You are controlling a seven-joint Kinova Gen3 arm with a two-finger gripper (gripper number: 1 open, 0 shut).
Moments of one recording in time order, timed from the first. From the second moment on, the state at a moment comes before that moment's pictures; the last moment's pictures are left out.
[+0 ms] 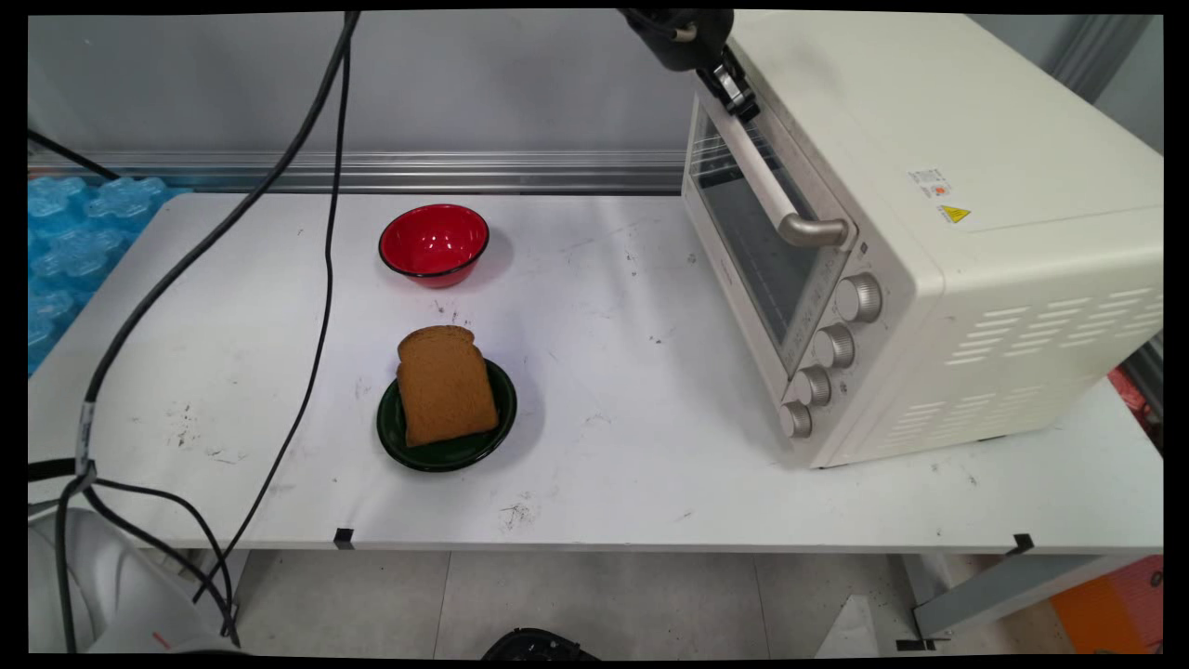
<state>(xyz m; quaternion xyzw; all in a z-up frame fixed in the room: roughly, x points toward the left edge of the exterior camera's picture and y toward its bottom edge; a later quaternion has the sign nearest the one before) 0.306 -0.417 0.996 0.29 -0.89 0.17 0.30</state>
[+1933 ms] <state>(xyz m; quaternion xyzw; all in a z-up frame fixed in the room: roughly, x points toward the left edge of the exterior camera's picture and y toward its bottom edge) 0.415 -0.347 0.943 0.28 -0.89 0.16 0.31</state>
